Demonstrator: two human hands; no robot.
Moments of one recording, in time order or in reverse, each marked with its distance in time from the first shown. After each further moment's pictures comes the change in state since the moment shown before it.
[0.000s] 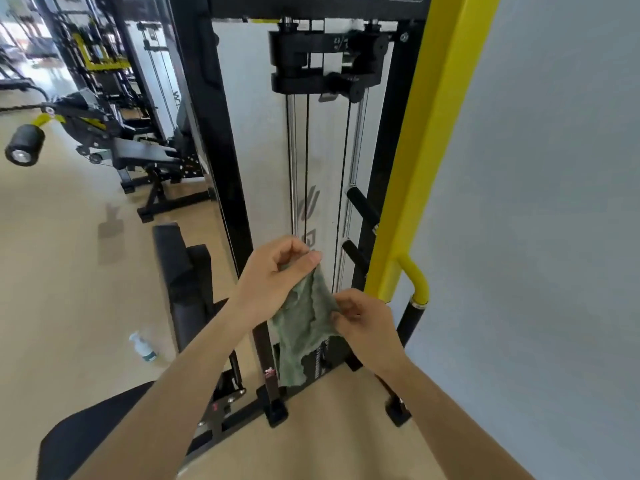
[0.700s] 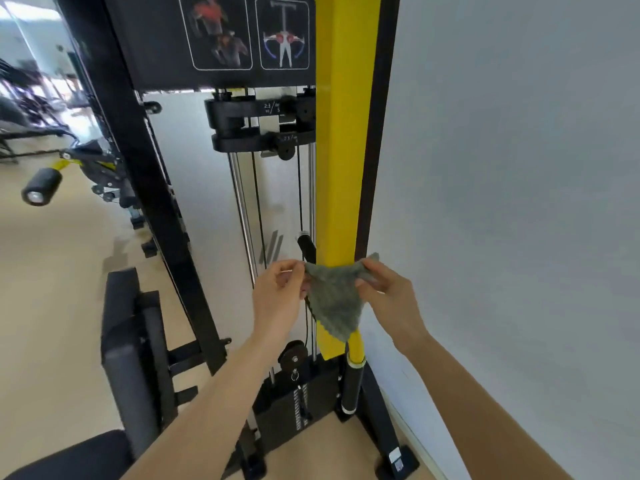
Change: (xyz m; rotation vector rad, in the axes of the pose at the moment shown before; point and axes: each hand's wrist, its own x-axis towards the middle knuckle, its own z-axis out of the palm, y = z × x) left_hand 0.087 0.022 0.142 -0.324 0.441 -0.289; right_hand 0.093 0.010 -0.168 0.108 0.165 0.016
